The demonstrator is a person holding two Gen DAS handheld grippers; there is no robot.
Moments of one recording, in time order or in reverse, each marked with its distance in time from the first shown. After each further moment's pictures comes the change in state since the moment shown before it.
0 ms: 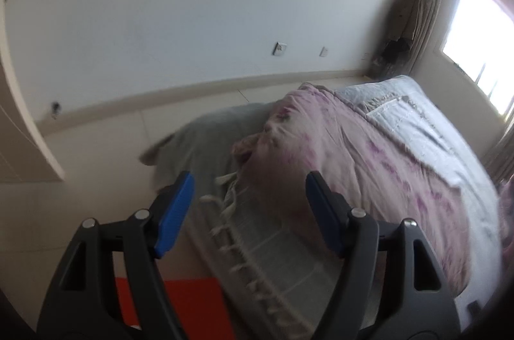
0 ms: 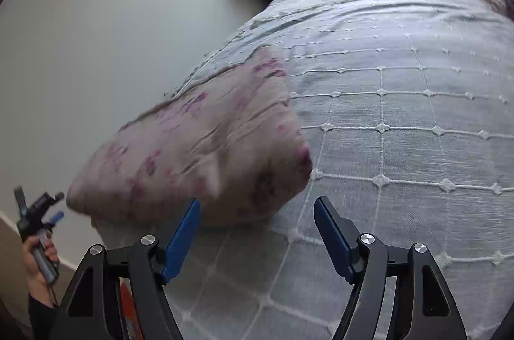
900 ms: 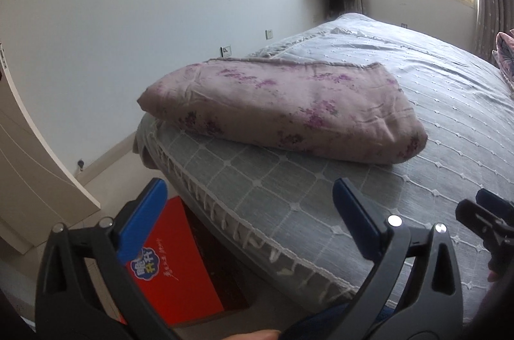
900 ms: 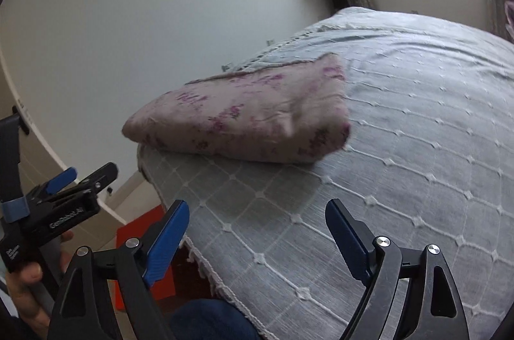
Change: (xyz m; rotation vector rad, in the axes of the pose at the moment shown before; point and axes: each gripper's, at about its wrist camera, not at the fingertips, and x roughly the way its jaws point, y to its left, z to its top) left arm -0.178 -0.215 -0.186 0.412 -0.038 0.066; right arm -0.109 0.030 -0.064 -0.250 0.031 0.131
